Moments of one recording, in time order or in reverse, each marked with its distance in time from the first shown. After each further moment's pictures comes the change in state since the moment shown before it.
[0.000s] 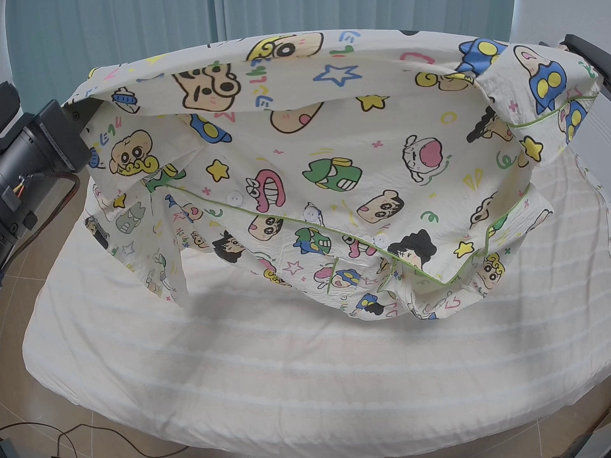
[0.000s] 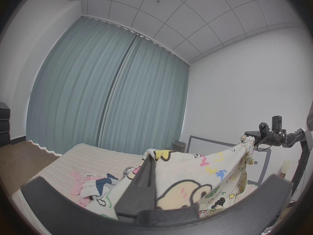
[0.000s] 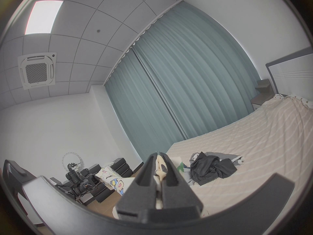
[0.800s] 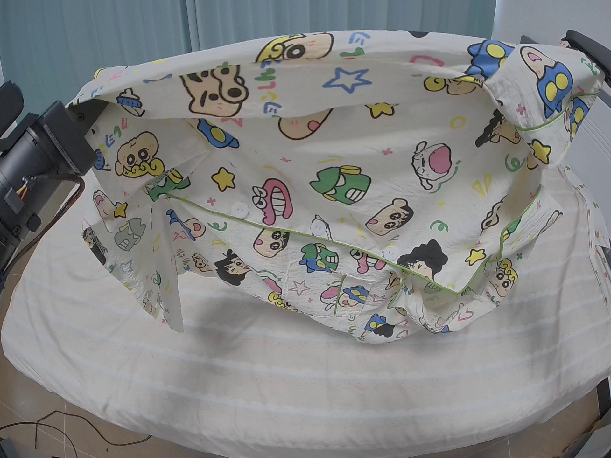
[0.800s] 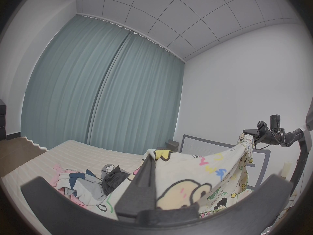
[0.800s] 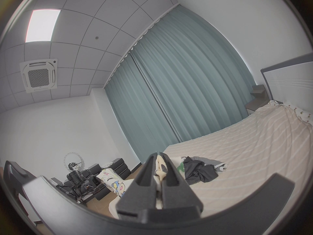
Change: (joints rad) left arm -0.025 0.007 -0.001 0.000 0.000 0.004; right arm 0.000 0.000 -0.014 0.006 0.008 0.000
